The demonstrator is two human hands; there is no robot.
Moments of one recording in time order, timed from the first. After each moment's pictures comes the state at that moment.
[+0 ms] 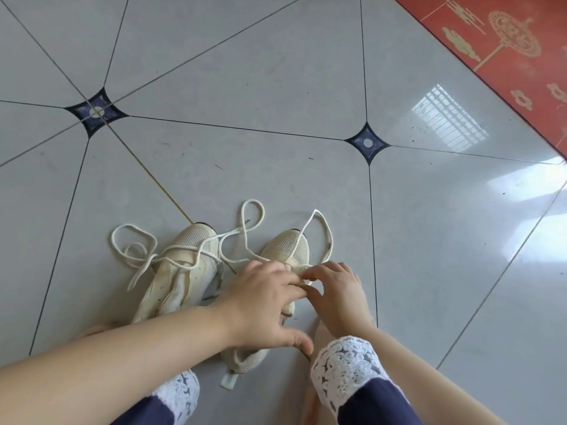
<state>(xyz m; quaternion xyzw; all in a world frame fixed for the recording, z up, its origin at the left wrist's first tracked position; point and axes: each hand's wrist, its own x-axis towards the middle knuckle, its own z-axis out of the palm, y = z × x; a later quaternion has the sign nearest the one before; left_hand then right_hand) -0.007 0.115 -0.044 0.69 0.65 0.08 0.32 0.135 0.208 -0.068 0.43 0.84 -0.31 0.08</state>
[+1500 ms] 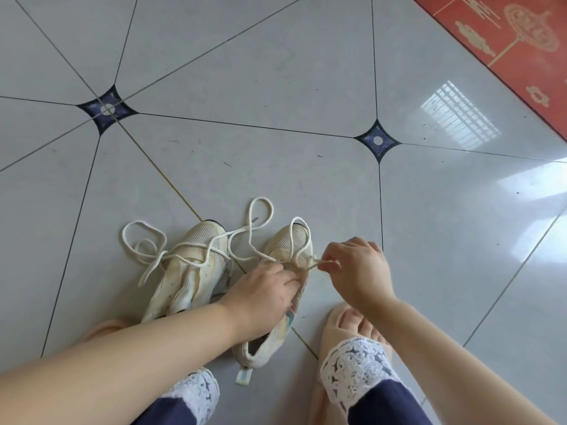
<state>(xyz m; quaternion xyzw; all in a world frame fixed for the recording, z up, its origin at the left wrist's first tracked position) -0.008 0.109 -0.056 0.74 0.64 0.12 0.16 0.125 0.240 -0.060 0.38 0.90 -0.19 0.04</state>
